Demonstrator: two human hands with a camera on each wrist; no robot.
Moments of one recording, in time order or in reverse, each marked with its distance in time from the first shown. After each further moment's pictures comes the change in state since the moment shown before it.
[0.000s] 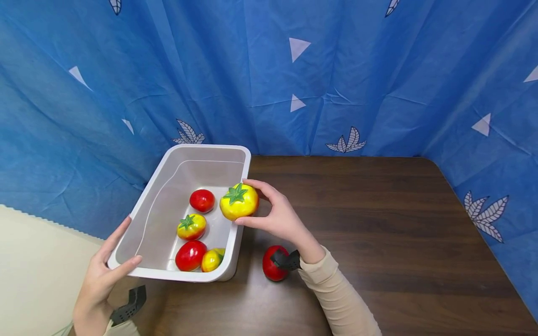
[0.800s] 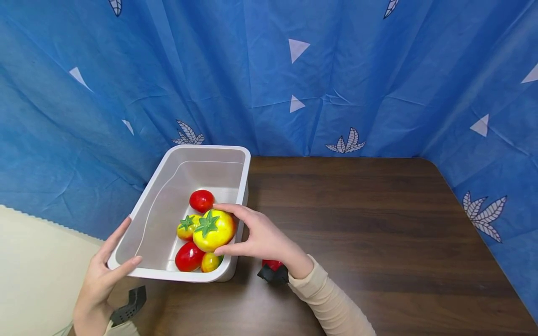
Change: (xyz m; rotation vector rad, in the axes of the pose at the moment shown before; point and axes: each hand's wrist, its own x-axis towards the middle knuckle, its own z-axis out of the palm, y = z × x) left_hand 0.000 0.001 0.001 0.006 0.009 -0.008; right_hand -0.012 -0.021 0.031 -0.042 -0.262 -0.051
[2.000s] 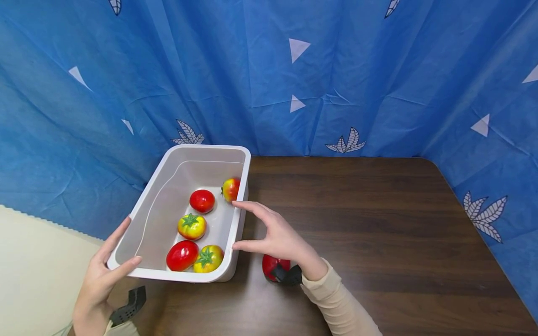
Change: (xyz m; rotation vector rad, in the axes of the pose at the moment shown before) left_hand 0.001 0.003 0.001 -0.009 -0.005 -0.020; right_hand -0.019 0.013 -0.016 -0.016 0.076 0.003
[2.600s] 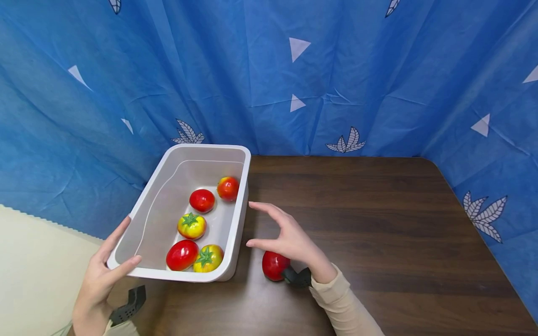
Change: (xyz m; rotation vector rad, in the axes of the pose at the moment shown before) left_hand 0.000 -0.001 -0.001 0.016 -0.005 0.002; right_hand -0.016 0.023 -0.008 0.007 0.071 0.054
